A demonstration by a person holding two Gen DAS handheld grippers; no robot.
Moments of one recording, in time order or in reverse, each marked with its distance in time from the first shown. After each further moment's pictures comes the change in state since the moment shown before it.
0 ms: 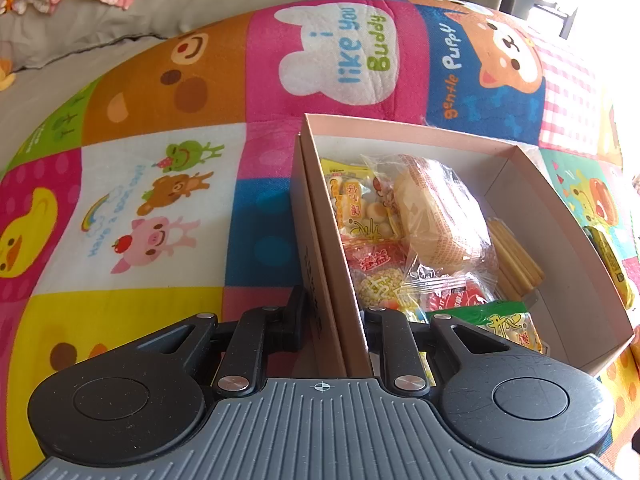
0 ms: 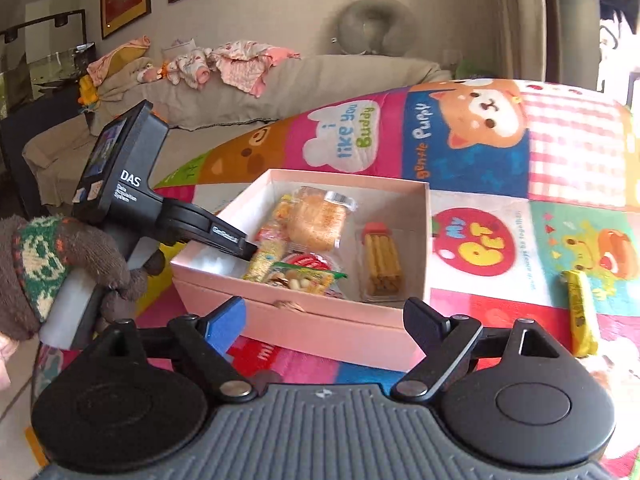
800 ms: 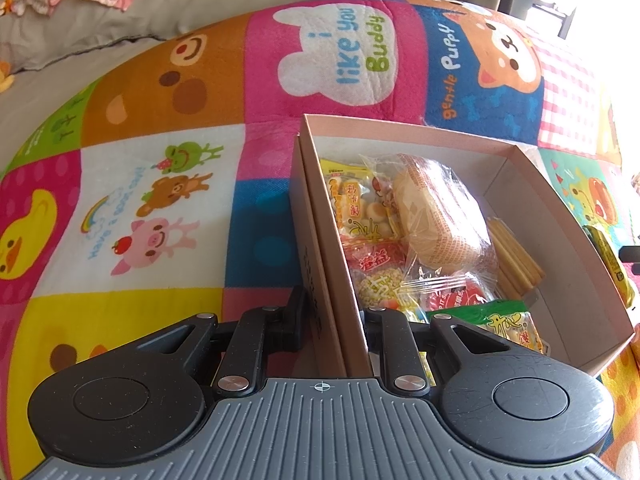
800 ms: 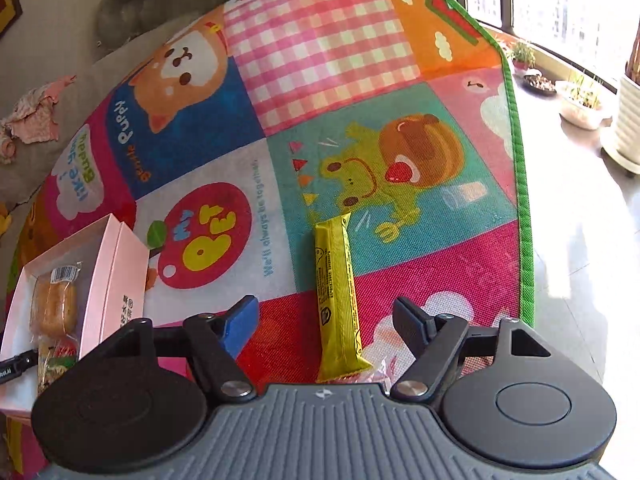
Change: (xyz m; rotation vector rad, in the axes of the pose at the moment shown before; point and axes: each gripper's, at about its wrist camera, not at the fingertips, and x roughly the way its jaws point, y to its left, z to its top) left arm 0.000 0.001 -0.001 0.000 -0.004 -0.003; right arm 0.048 -0.231 0.022 0.522 0.249 -0.272
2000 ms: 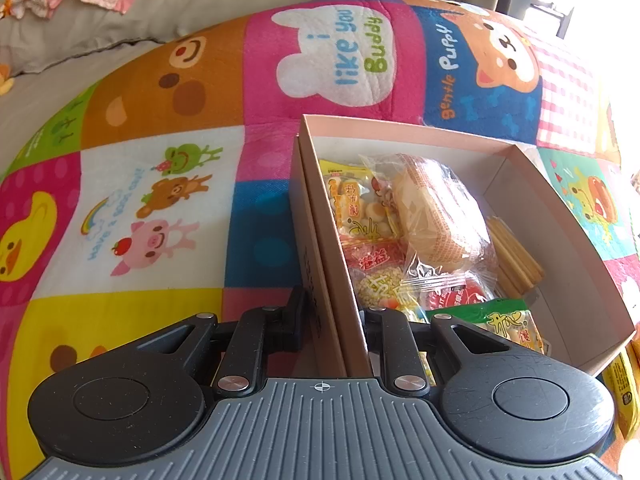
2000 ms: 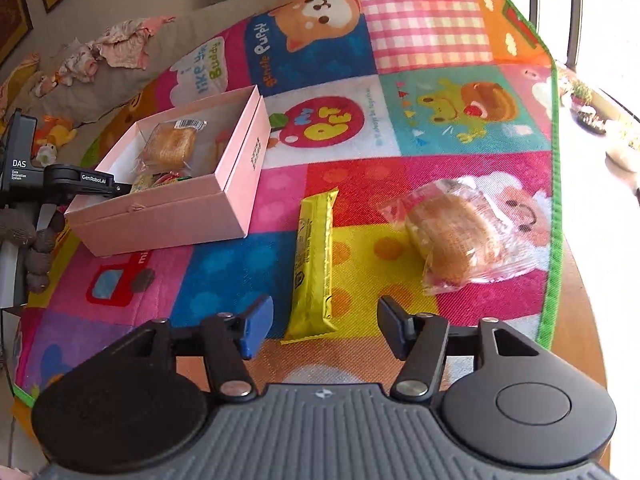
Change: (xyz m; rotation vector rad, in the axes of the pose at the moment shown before) left arm 0.000 -0.001 -0.001 0.010 -0.007 0.002; right arm -0.096 0.052 -0.156 -0.253 -0.076 0.073
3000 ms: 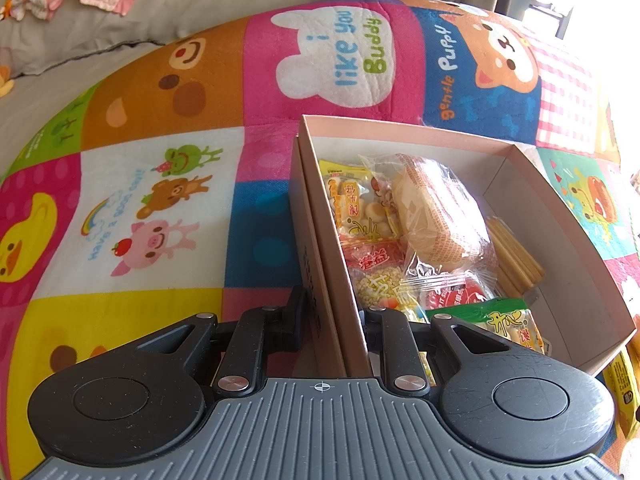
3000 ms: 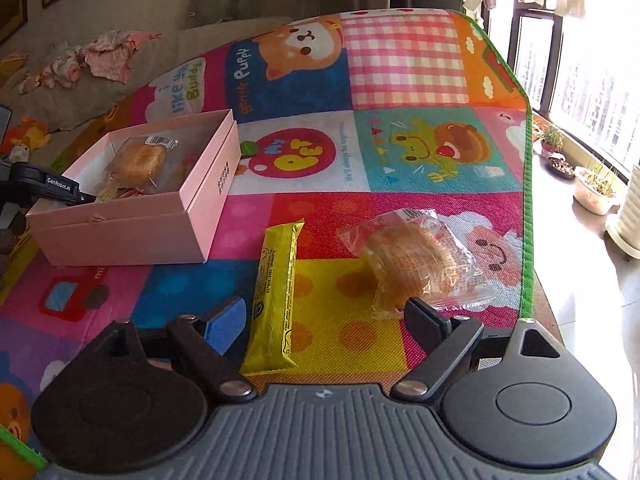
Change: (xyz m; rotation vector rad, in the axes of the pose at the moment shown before) left arm 0.000 0.000 -0.001 0.003 -0.003 0.000; right arm 0.019 0.001 -0.006 -0.043 -0.085 -0.082
